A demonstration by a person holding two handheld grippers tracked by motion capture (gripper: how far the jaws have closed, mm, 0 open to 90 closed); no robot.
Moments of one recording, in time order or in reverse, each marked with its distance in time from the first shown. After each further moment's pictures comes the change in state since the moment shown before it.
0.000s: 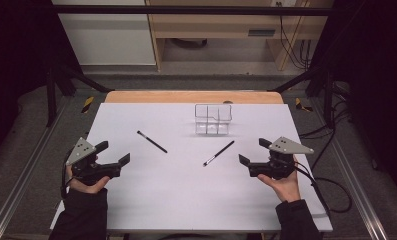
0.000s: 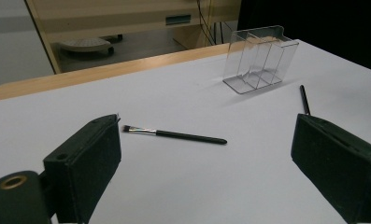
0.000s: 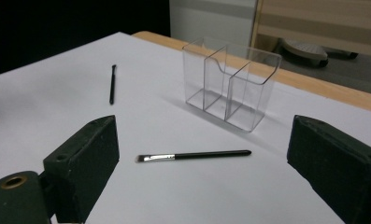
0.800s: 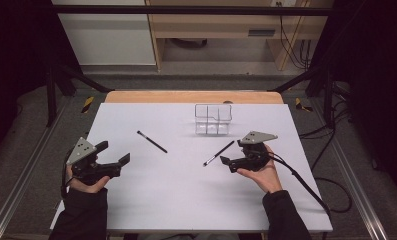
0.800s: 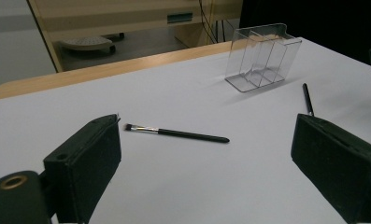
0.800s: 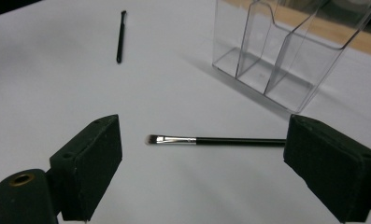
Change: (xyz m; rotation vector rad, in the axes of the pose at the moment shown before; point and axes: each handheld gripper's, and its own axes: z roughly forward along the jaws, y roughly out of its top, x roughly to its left) left arm 0.000 0.000 0.001 0.007 0.010 0.002; right arm 0.008 0.000 0.067 0.221 0.085 -0.035
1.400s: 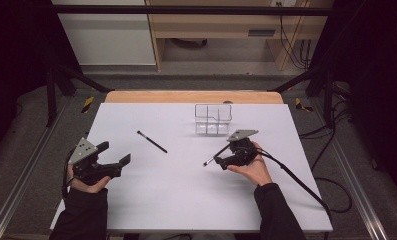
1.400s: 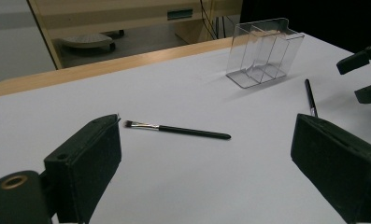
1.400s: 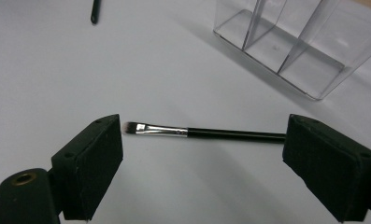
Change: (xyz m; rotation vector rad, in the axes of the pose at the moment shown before) left arm 0.000 -0.002 0.002 0.012 0.000 0.006; right arm -0.005 0.000 0.046 0.146 -0.012 -0.039
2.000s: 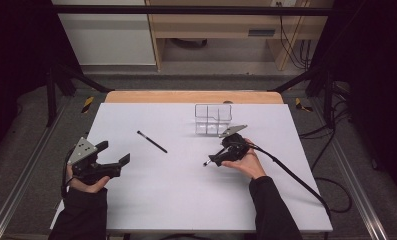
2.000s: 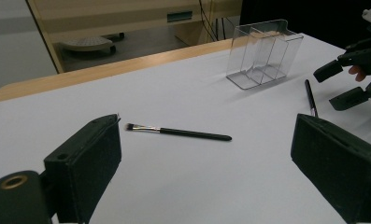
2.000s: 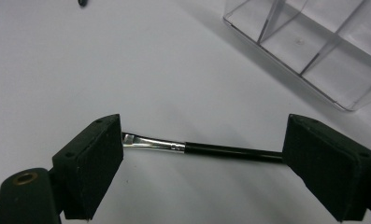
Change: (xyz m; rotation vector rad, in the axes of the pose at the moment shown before) left arm 0.000 0.001 -0.001 -0.007 0.001 0.015; right arm -0.007 0.010 0.032 0.075 0.043 -0.018
